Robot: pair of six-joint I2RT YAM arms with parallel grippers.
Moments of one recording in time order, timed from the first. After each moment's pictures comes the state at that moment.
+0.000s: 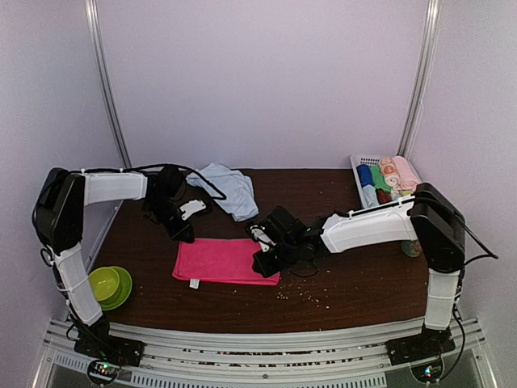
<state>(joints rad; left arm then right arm) -0.39 1.87 1.30 -0.74 0.27 0.55 0.99 1.96 1.28 -0.23 -0.06 0.39</state>
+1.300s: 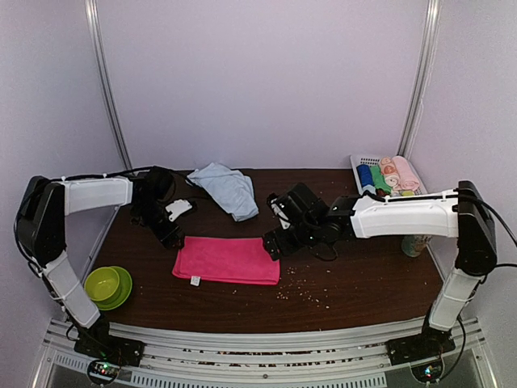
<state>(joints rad) -0.37 1.70 1.17 -0.70 0.06 0.45 0.96 1.75 1.26 -0.38 0.23 0.31</state>
